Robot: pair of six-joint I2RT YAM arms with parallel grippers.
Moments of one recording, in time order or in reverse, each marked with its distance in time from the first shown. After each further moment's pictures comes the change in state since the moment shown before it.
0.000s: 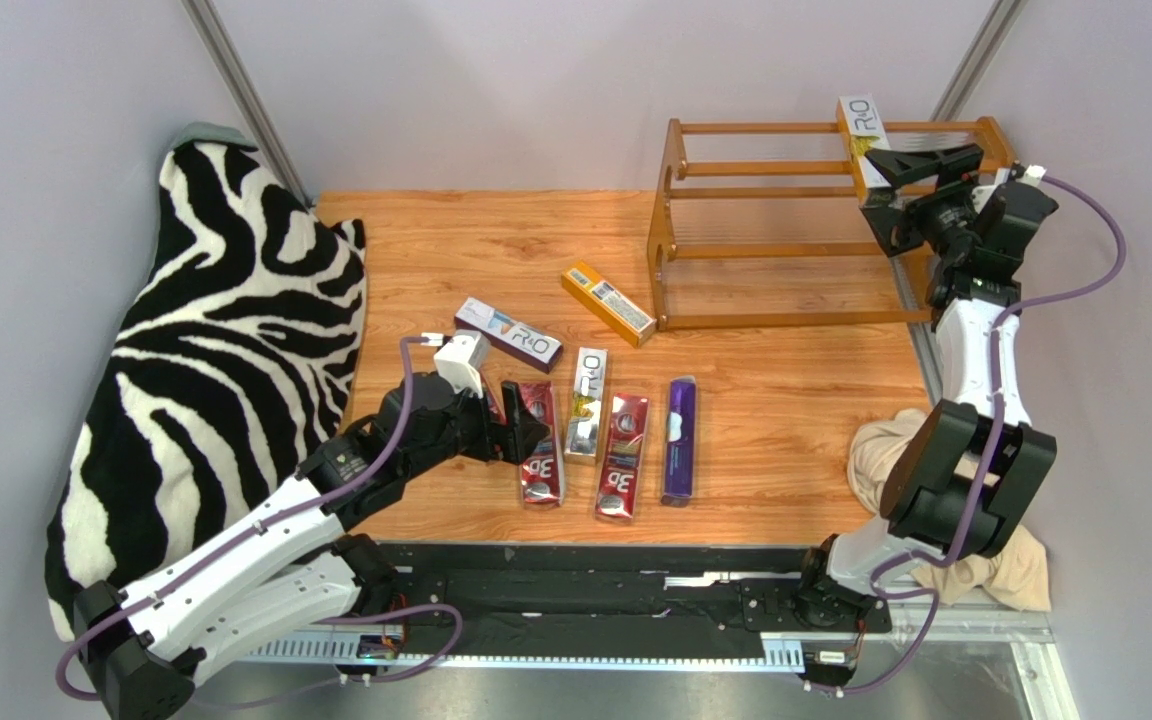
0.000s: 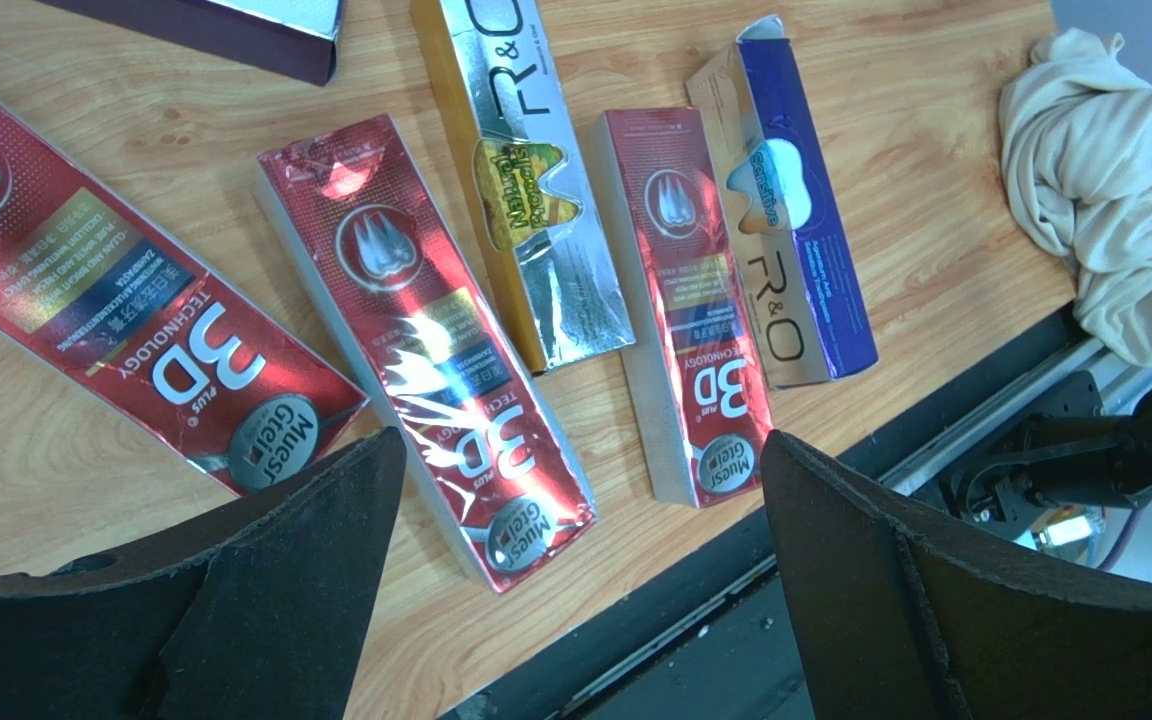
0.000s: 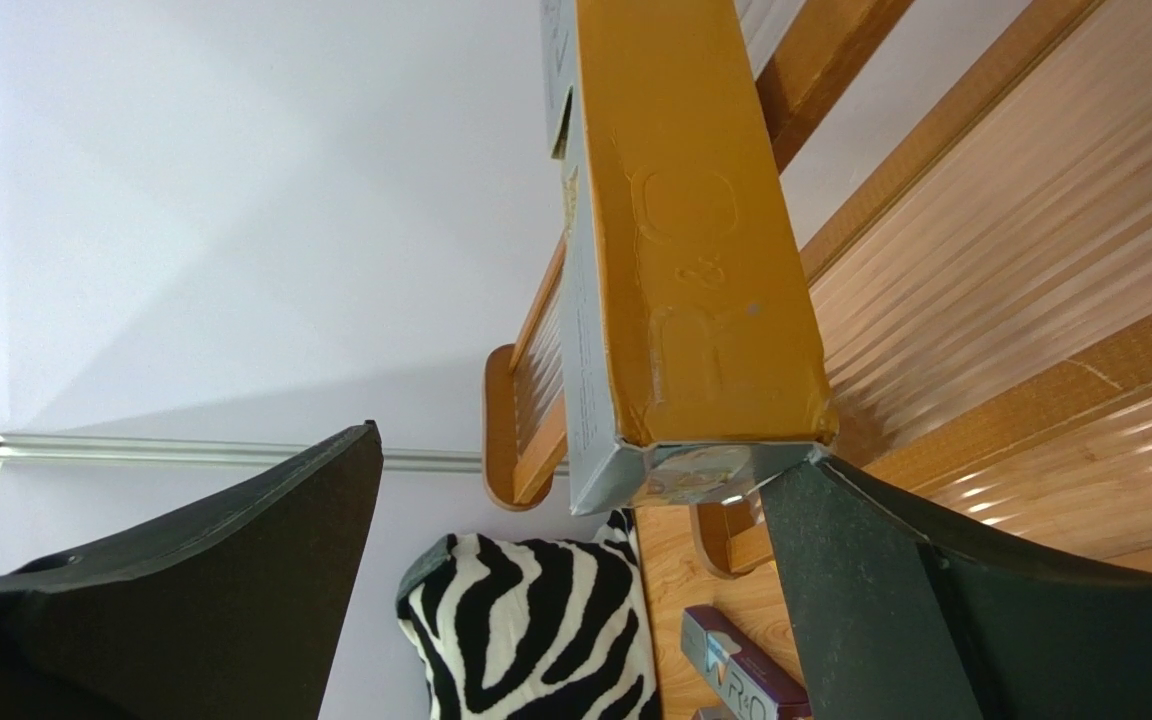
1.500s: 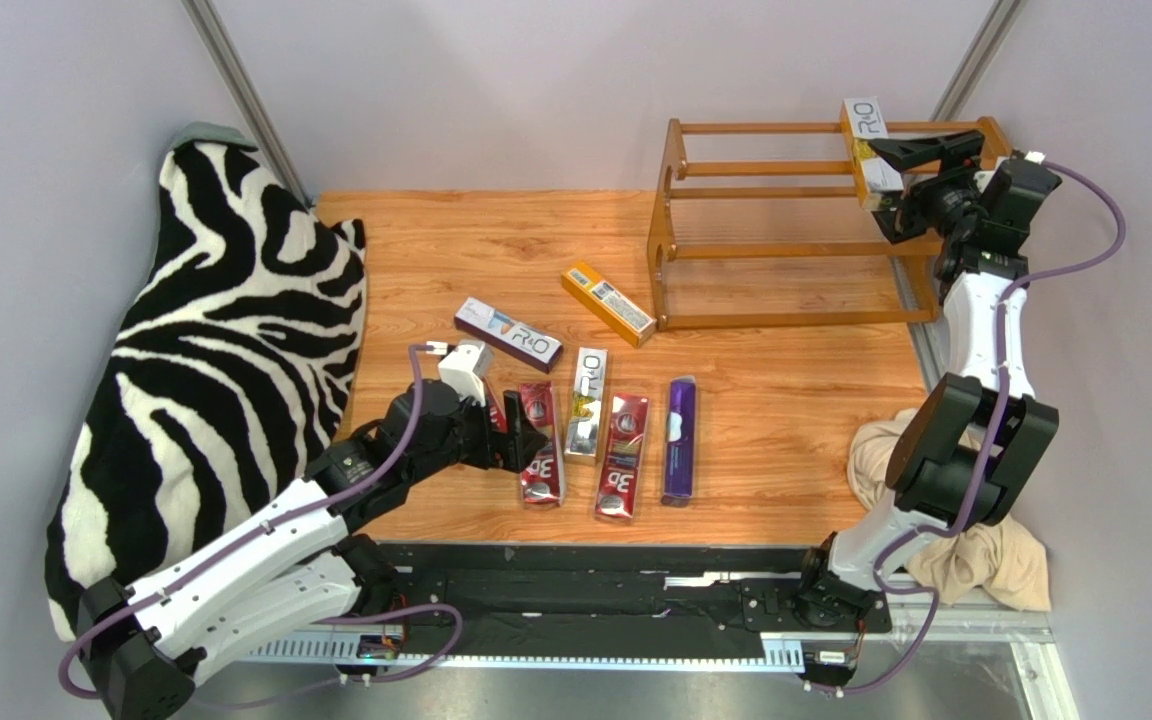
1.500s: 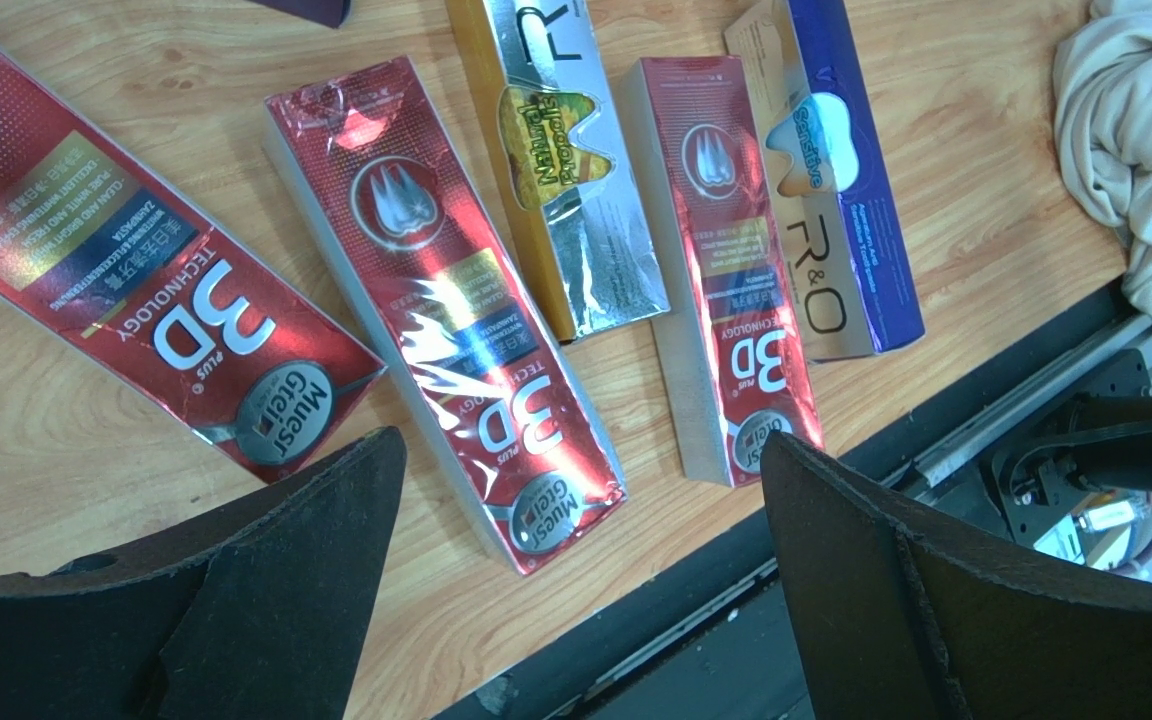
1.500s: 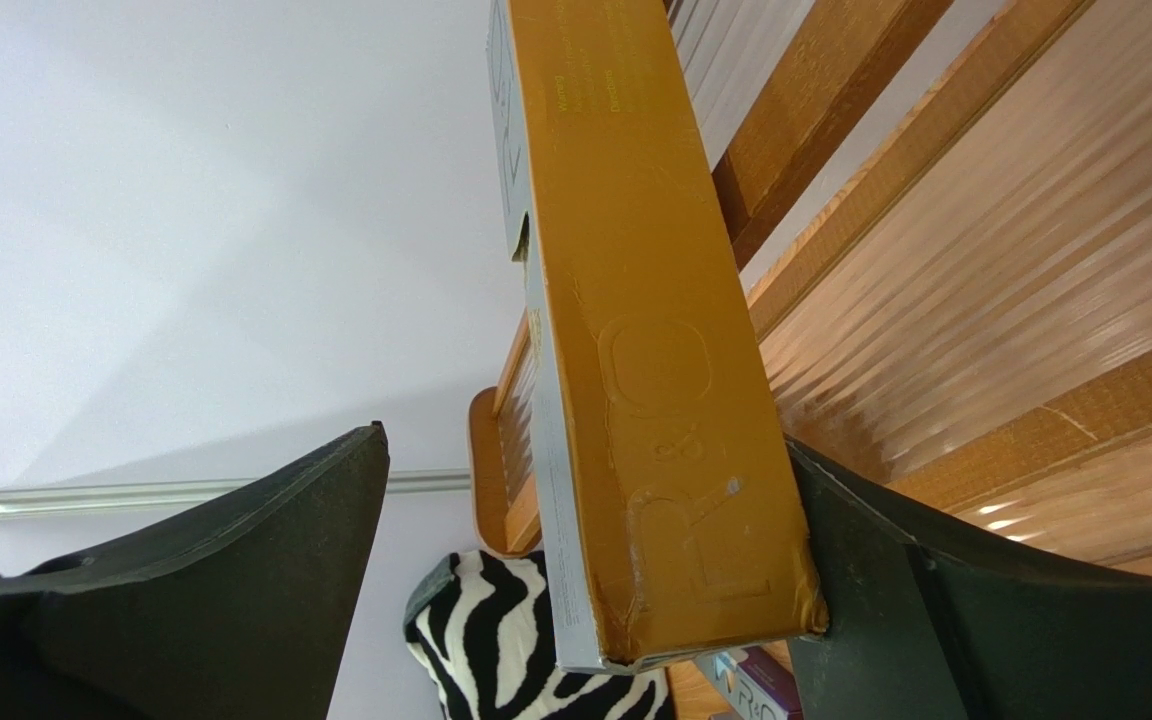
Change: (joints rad) left arm 0.000 0.003 -0.051 0.008 0.004 0.002; right arm -0.001 0.101 0.160 -0.140 0.006 -0.013
